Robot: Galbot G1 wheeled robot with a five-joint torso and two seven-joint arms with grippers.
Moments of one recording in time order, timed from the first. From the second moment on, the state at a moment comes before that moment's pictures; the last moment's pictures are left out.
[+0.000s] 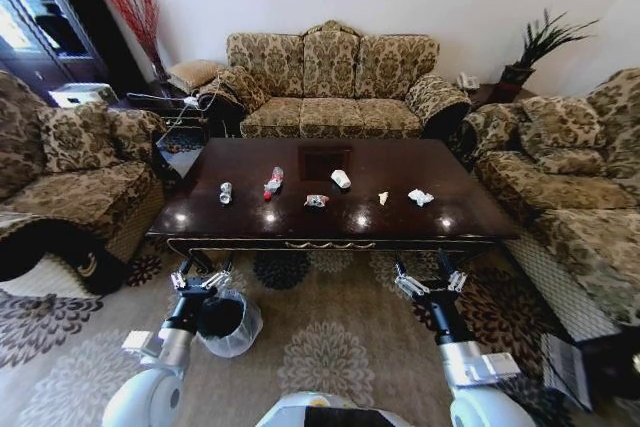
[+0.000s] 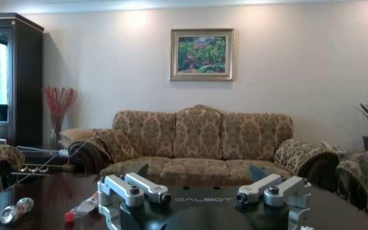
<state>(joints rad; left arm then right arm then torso) 1.76 -1.46 -0.84 -2.23 -0.41 -0.05 0.20 -1.81 1.42 0.59 2.34 0.14 0.16 -0.06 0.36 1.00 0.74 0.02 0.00</state>
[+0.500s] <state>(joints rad) 1.75 -1.41 -0.85 -2.12 -0.39 -0.03 0.20 -1.81 1.44 0.58 2.28 0.14 0.20 -0.06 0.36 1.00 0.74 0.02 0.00</state>
